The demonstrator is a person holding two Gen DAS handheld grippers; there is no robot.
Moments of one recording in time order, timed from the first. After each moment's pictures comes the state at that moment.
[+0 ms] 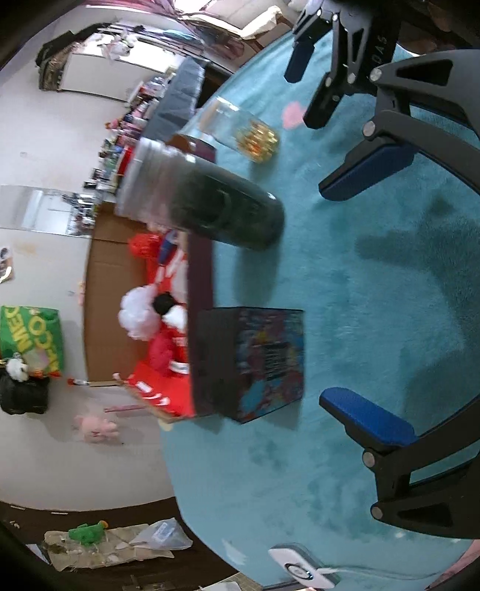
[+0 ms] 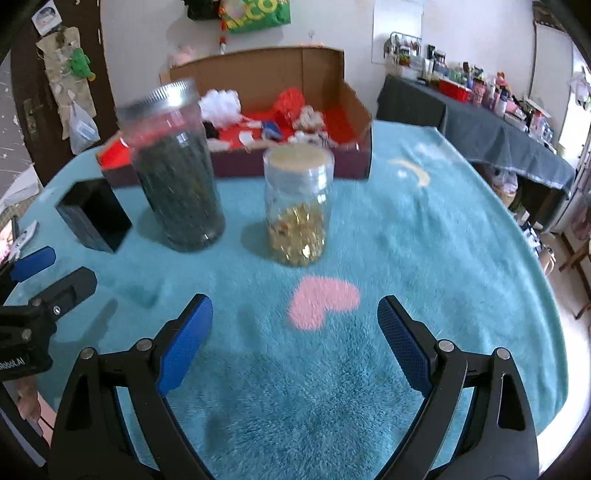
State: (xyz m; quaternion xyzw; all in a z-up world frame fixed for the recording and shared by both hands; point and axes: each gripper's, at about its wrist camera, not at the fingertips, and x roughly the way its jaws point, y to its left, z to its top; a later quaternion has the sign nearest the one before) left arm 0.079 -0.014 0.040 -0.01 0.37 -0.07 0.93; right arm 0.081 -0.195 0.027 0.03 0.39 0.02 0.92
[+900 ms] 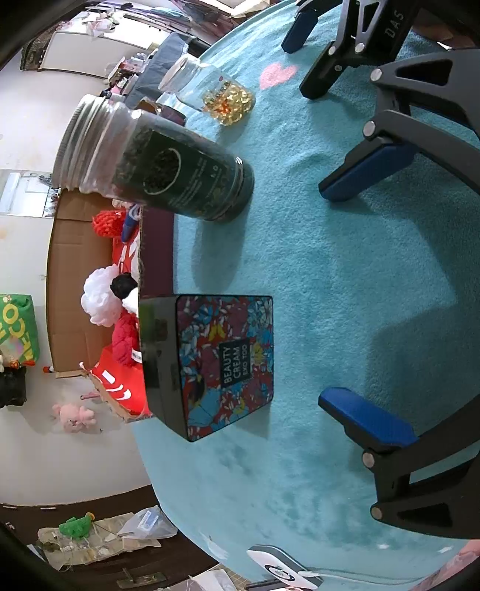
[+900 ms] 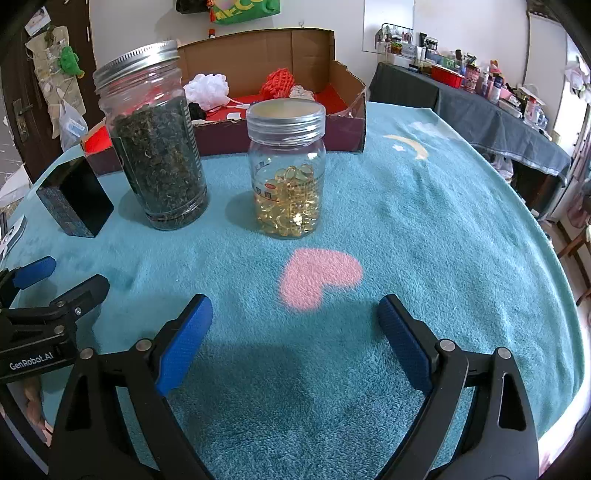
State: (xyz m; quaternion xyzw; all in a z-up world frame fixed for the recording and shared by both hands) left arm 0.090 -0.017 0.016 0.01 0.41 -0.02 0.91; right arm 0.076 -0.195 0.010 0.03 0.40 0.01 0.92
